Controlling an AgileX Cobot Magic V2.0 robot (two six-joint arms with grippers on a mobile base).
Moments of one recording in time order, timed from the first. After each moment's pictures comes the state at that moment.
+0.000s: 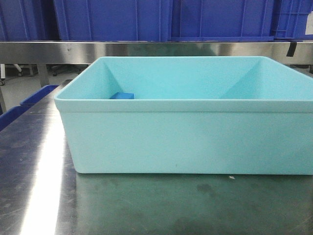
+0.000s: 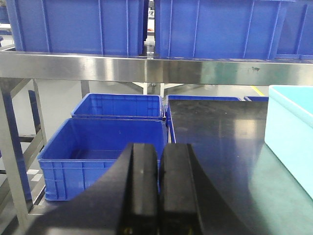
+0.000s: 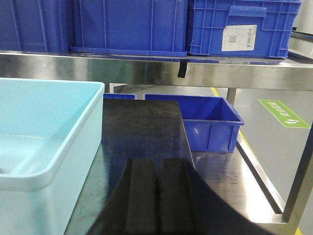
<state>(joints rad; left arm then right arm) -0.06 -0.01 0.01 -0.10 0.08 0.05 -0.04 -0.01 0.03 0.01 0.04 -0.02</state>
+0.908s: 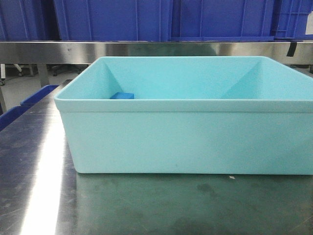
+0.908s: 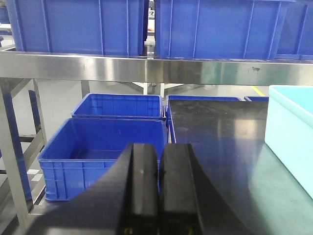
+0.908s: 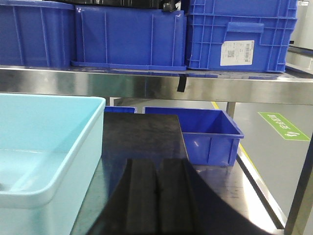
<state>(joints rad) -0.06 -0.01 0.01 -0.10 0.08 0.05 -0.04 -0.01 0.03 0.01 -0.01 -0.02</state>
